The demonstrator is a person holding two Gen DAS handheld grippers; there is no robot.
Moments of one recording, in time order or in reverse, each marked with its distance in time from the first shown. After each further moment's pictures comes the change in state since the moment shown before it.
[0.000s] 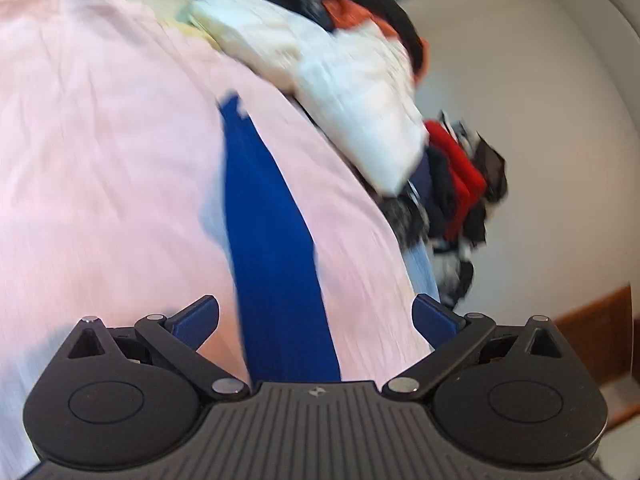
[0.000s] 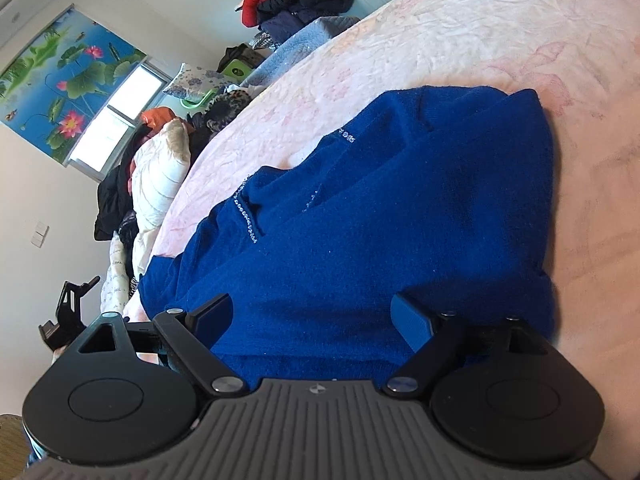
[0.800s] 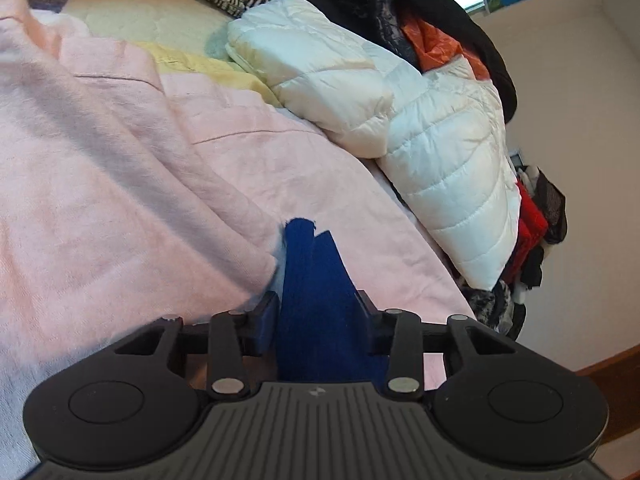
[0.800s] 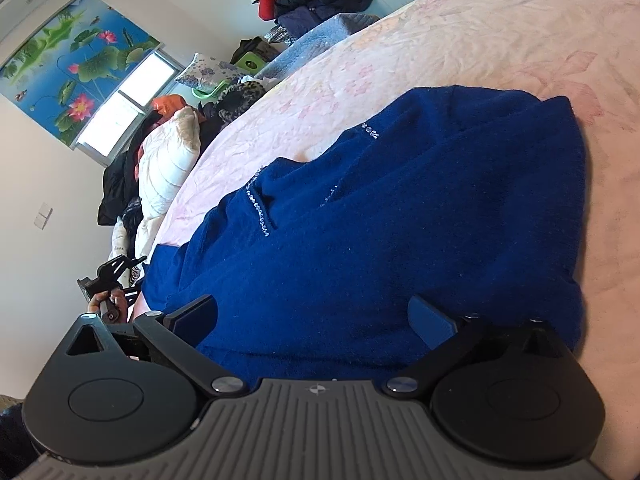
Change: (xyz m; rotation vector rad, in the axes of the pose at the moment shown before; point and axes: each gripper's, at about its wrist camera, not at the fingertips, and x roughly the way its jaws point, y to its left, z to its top) left arm 0.111 0.047 0.095 -0.024 -0.059 0.126; right arm 0.008 0.015 -0.006 -0.073 0.007 0.006
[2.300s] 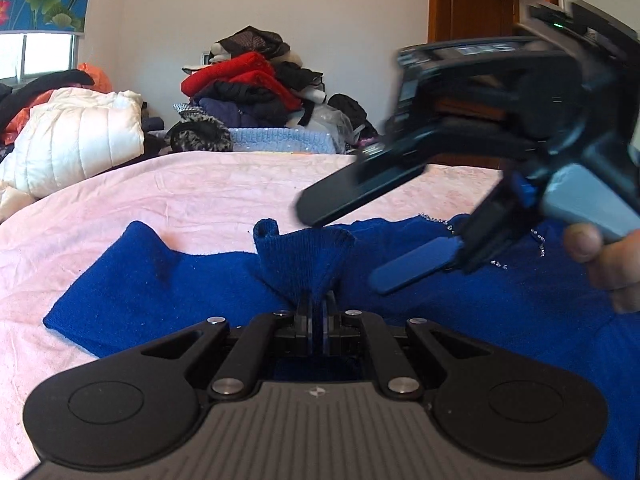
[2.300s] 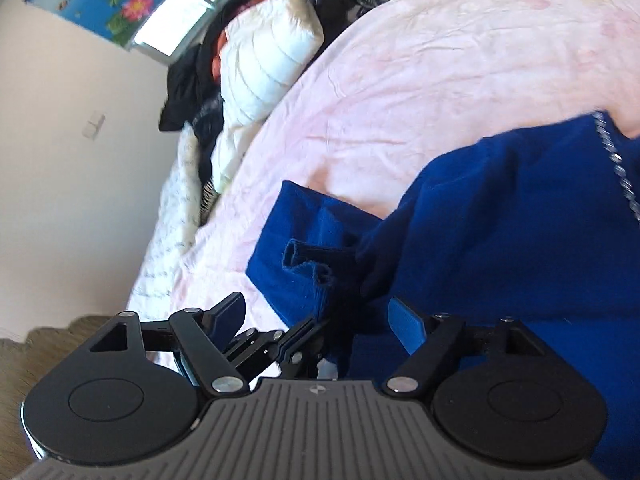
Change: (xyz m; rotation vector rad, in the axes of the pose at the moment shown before) left arm -0.130 -0.105 -0.330 1.258 0.052 -0.292; right arm 0.207 0.210 0.036 -0.135 0.333 0.174
